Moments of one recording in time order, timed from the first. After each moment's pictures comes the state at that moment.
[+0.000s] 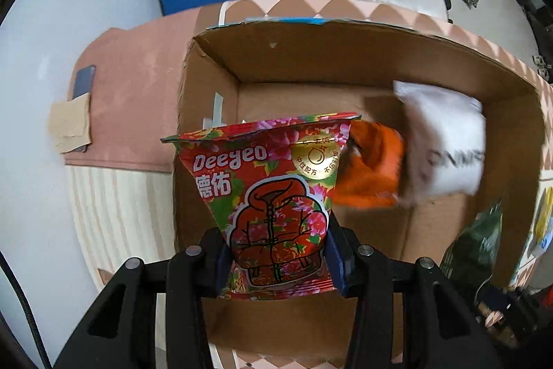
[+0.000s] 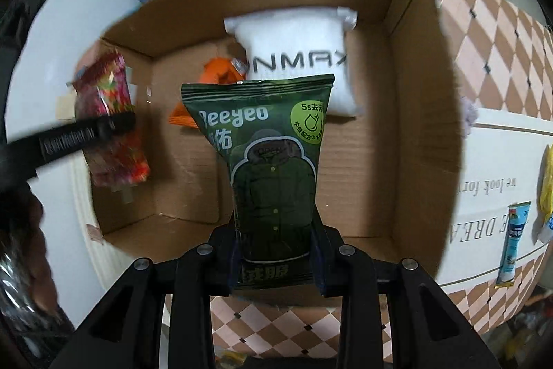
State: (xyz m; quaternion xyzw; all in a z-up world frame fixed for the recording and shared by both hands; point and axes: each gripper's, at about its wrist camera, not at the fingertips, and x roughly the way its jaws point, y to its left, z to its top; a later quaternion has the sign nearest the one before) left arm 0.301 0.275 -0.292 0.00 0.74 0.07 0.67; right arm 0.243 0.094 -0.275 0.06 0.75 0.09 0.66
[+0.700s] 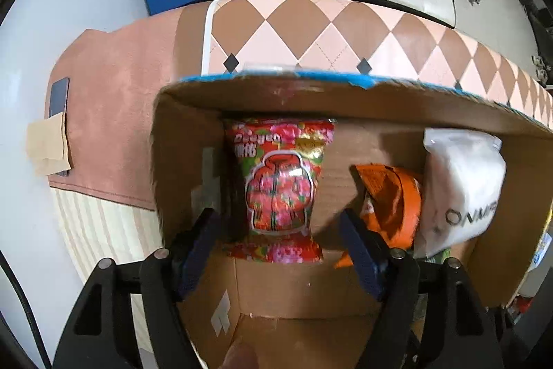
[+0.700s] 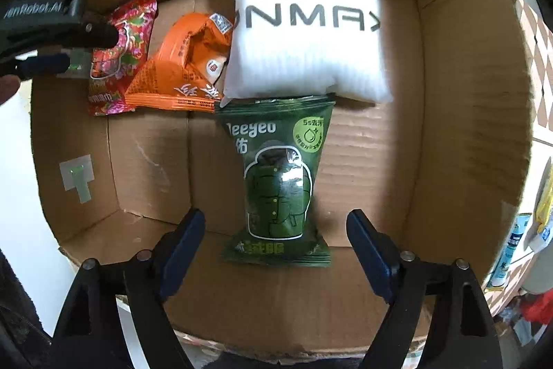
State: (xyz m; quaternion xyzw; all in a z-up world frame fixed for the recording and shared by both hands) left arm 0.329 0.288 -0.307 -0.02 0.76 0.05 0.65; right arm 0.228 0.133 -0.317 0.00 0.78 0.07 0.62
